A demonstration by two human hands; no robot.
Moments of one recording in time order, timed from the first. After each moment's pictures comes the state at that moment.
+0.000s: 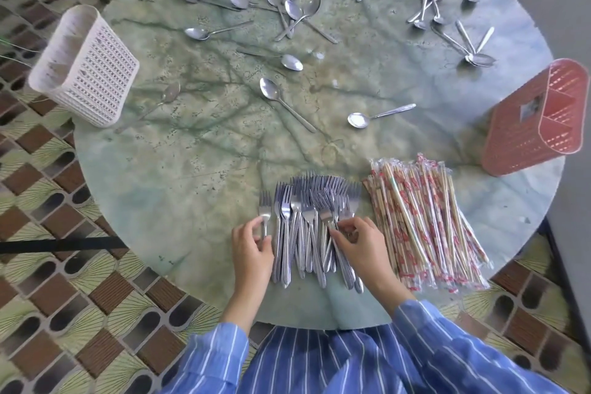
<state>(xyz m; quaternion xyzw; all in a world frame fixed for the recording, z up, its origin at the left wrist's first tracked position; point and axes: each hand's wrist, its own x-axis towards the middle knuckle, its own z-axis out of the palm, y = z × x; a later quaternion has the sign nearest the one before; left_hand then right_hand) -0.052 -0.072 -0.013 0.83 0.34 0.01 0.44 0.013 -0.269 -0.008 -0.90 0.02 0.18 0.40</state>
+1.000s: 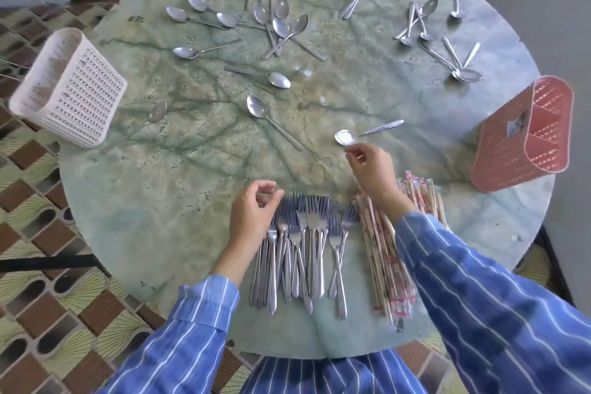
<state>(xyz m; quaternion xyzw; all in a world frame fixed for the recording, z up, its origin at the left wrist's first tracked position) 0.056 -0.062 0.004 0.84 0.24 0.04 0.48 0.185 -0.268 0.022 -0.92 -0.02 0.08 0.37</state>
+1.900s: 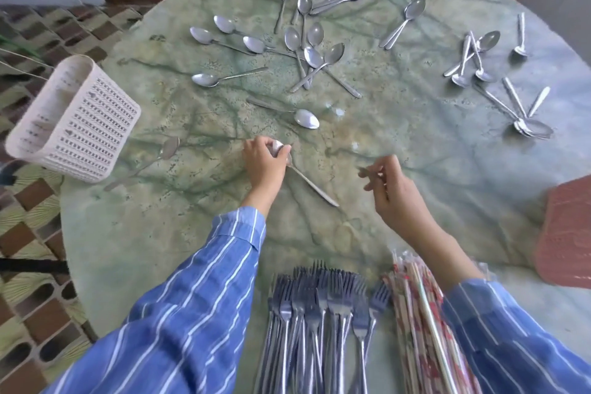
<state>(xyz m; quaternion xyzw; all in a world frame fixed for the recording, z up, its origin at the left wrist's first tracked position) 0.269 0.006 -0.032 0.84 0.35 0.12 0.40 0.265 -0.240 0.023 -0.89 -0.21 0.06 0.40</state>
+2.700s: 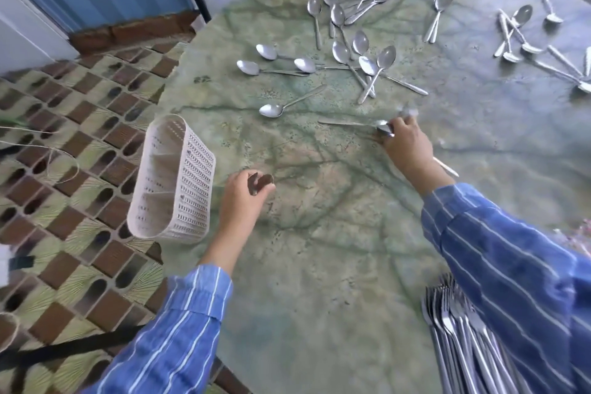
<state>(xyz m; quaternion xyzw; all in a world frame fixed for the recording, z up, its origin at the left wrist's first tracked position) 0.203 0.263 -0.006 0.91 0.18 0.01 0.37 0.336 -0.039 -0.012 -0.98 0.05 0.04 0.18</state>
